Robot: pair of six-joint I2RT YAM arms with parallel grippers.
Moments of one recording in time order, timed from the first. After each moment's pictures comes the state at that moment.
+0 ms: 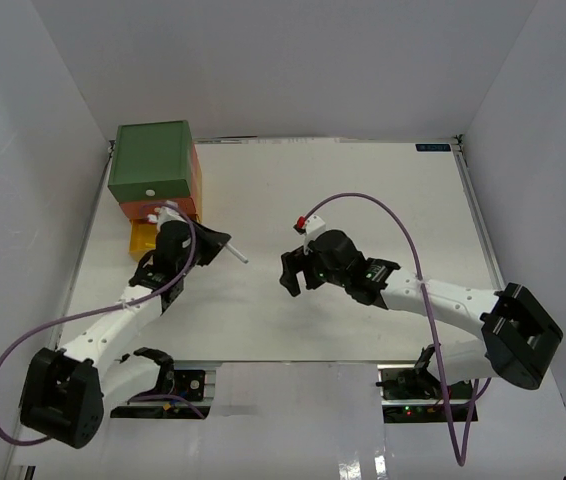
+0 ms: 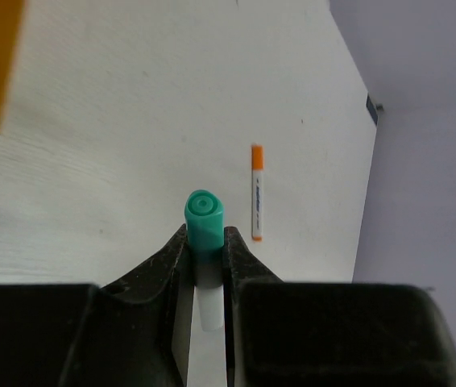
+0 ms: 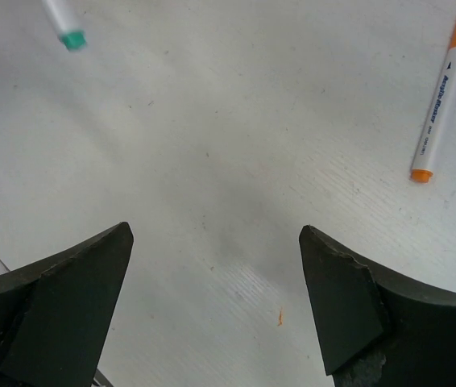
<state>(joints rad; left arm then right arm) -0.39 1.06 0.57 0.04 -0.03 -1.03 0.93 1.34 0.77 -0.03 0.02 0.29</state>
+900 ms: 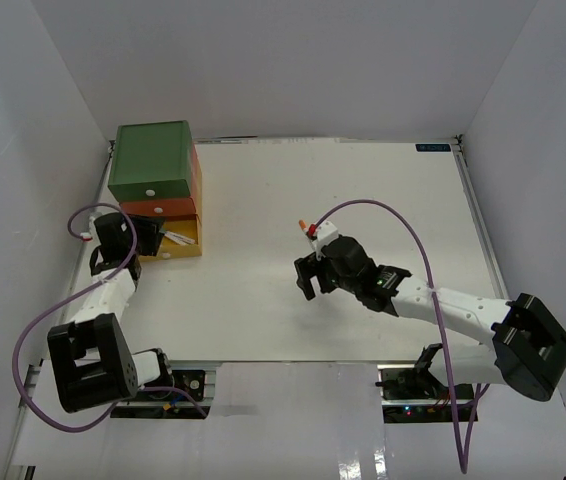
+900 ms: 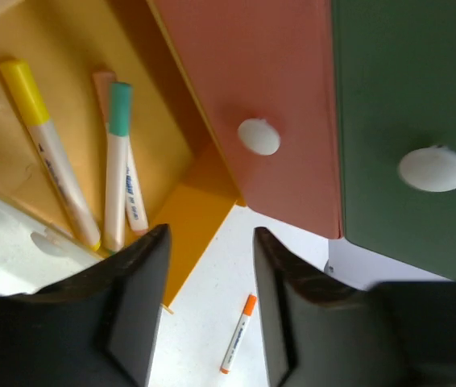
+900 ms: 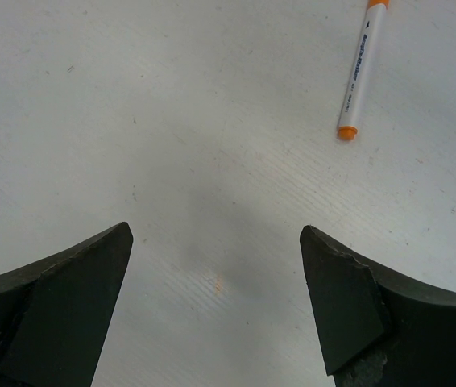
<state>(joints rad) 0.24 1.23 0.58 0.11 0.18 -1.16 0.90 1.25 0.68 -0.05 0.11 0.20</state>
